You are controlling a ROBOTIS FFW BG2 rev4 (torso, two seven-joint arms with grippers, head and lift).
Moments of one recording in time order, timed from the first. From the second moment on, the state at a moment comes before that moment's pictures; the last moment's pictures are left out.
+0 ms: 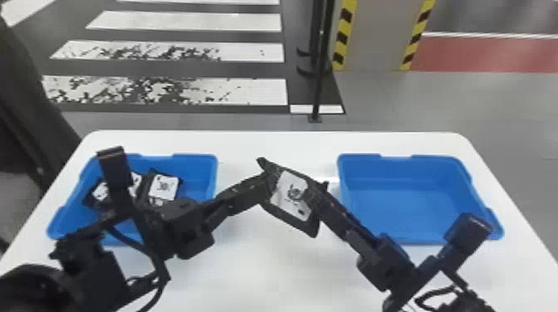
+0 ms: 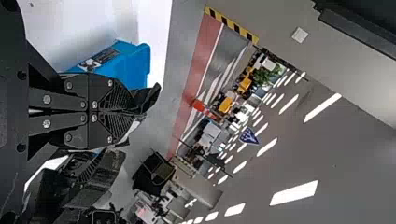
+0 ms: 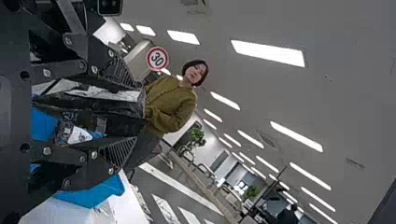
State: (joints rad) left arm 0.27 0.16 0.05 -2.25 0.70 0.84 -0.53; right arm 0.40 -0.13 0.05 -1.99 -0.90 0.38 0.65
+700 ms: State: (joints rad) left arm 0.31 0.14 0.11 -2.23 0.70 0.81 -0.51; right arm 0.35 -0.14 0.05 -1.93 -0.92 0.41 0.67
